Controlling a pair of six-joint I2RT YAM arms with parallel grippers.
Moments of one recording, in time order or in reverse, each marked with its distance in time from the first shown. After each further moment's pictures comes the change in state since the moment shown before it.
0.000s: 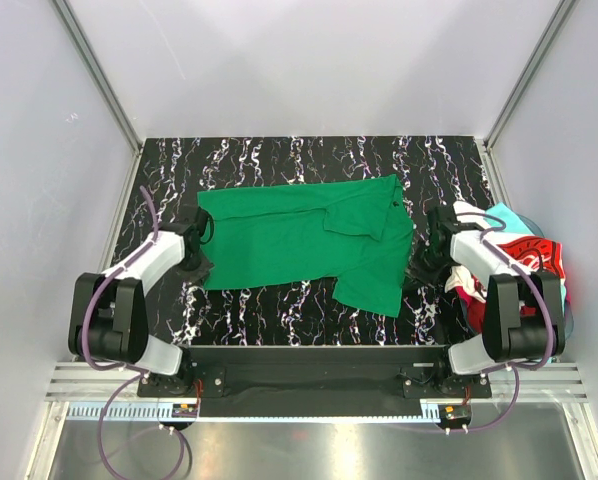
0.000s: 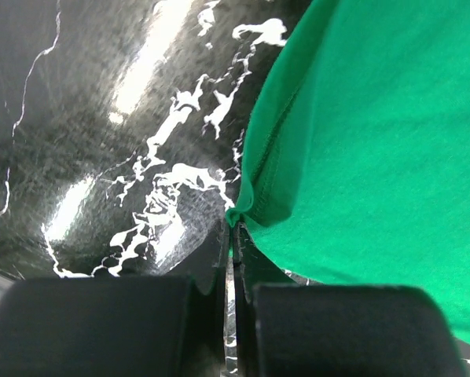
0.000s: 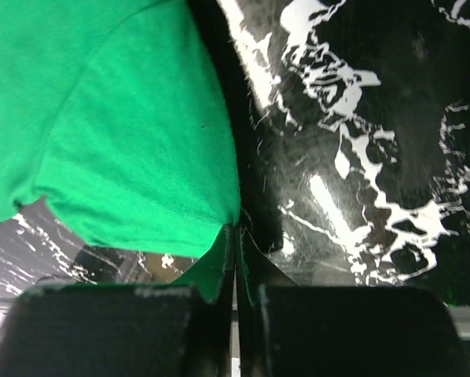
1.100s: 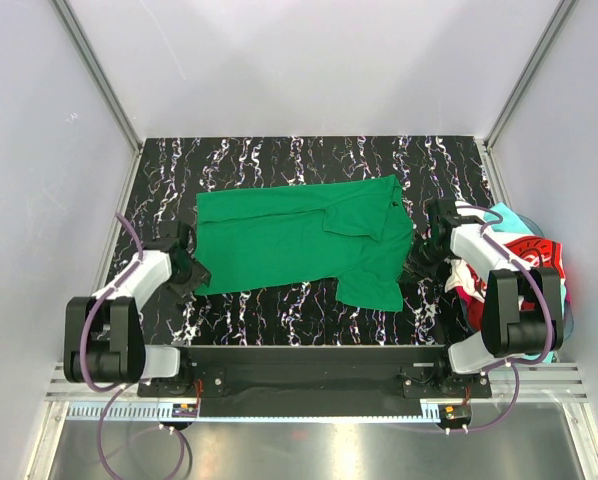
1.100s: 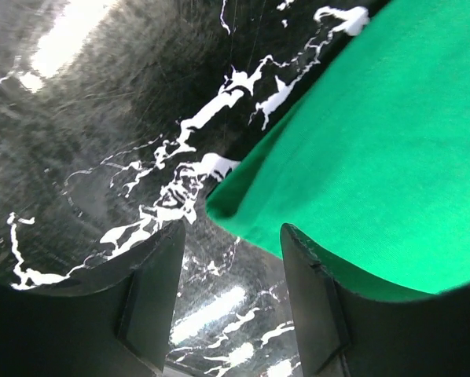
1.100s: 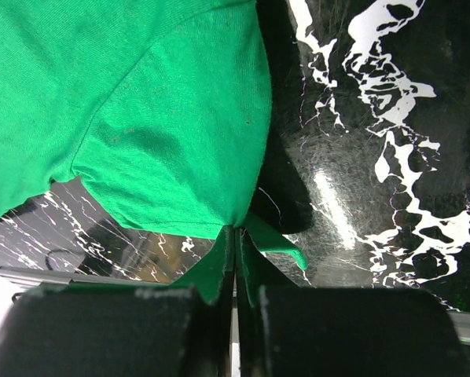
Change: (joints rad) left arm 0.131 -0.148 -0.169 0.100 0.132 -0.085; right arm 0.000 0.022 0.064 -0.031 -0.079 -0.049
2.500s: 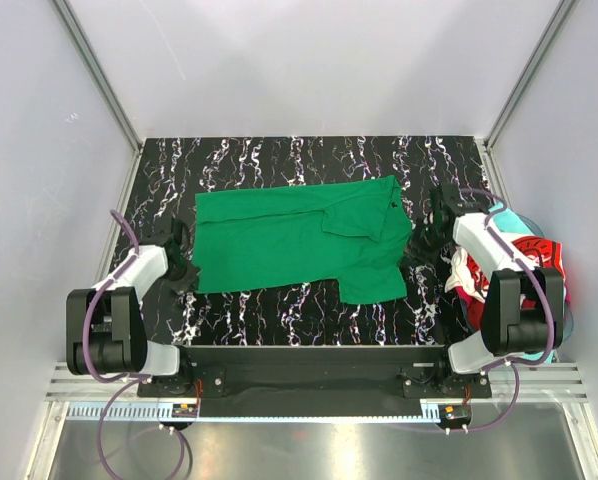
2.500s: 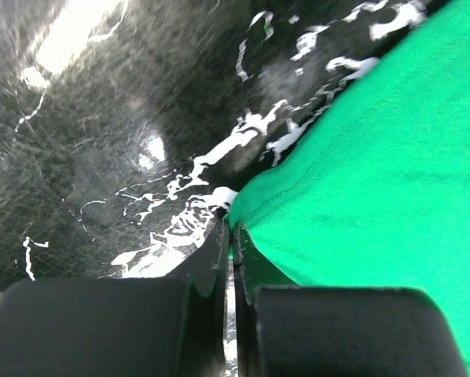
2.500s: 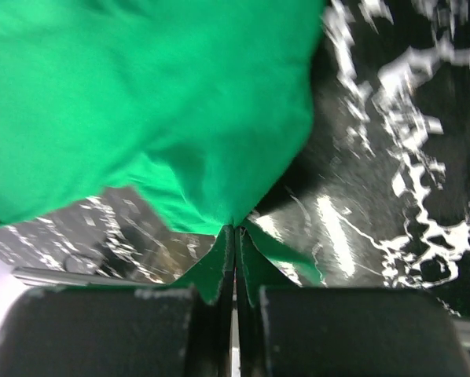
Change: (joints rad) left arm 0.060 0.071 0.025 0.023 0.006 0.039; right arm -0.003 0.008 0.106 -0.040 0.000 -0.010
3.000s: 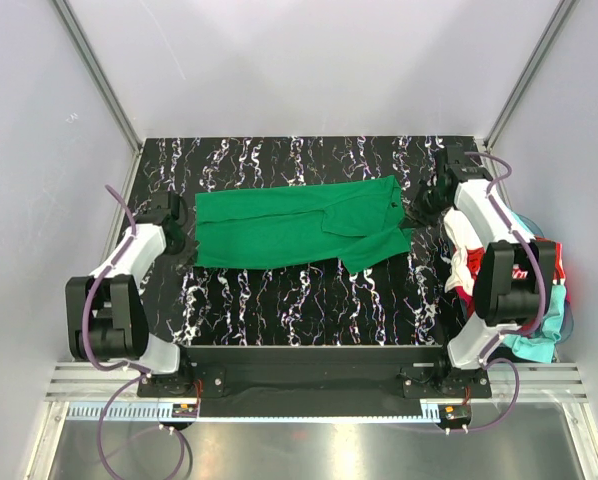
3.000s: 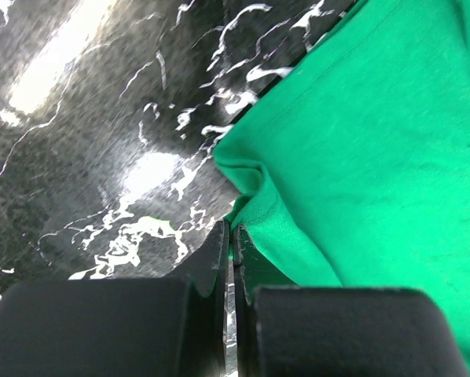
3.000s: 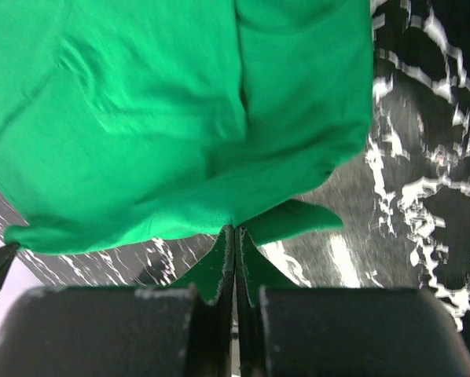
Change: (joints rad) left arm -0.009 0.071 0.214 -0.026 0.001 0.005; right arm -0.029 0.186 0.356 -0.033 0.001 -0.001
